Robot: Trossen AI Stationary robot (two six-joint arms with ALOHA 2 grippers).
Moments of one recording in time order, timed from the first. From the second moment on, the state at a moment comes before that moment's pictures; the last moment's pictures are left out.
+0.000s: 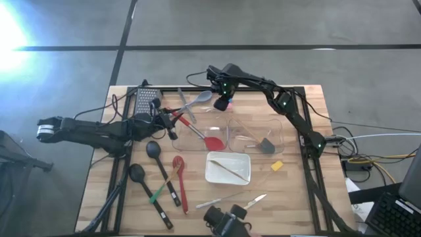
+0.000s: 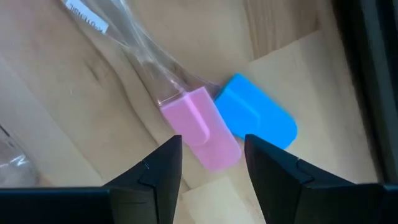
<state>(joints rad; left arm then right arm) 0.10 0.87 0.42 0.32 -0.54 0.48 -0.59 2.52 2.34 -1.35 -0.05 -0.10</state>
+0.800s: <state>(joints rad) 0.10 0.87 0.42 0.32 -0.54 0.49 -0.58 2.52 2.34 -1.36 -0.06 -0.29</state>
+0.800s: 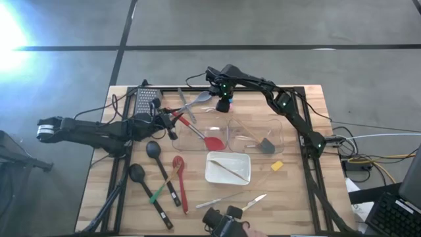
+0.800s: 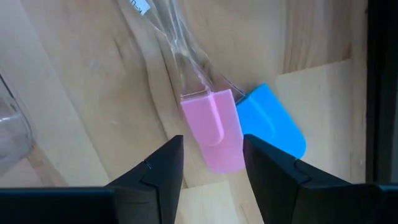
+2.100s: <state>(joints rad) 0.11 0.87 0.42 0.32 -0.54 0.49 -0.57 2.43 2.35 -1.17 -0.06 -0.69</state>
